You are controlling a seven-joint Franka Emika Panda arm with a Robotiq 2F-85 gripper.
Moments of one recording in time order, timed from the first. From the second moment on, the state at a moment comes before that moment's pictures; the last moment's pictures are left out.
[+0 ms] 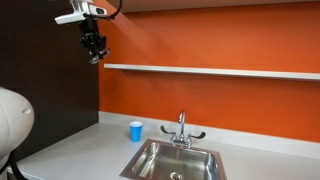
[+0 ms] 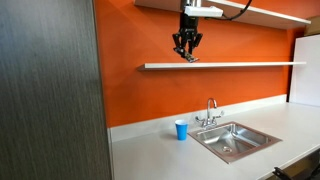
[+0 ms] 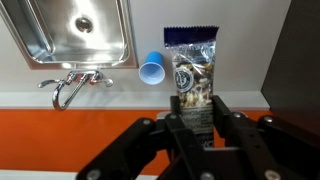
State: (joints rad) arm 0.11 -0.43 0.18 -2.08 -0.11 1.92 0.28
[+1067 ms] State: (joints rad) arm 0.08 -0.02 0.11 -1.57 -0.14 1.81 0.21
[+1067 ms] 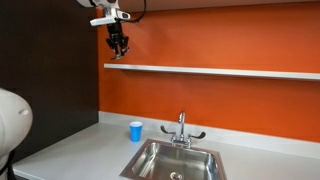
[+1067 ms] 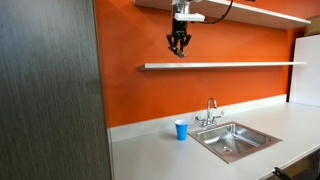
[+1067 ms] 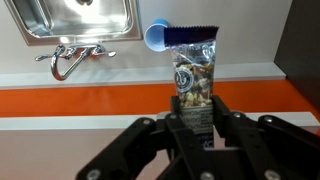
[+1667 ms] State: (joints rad) arm 0.08 0.19 0.07 -1.37 -0.14 1.80 0.16
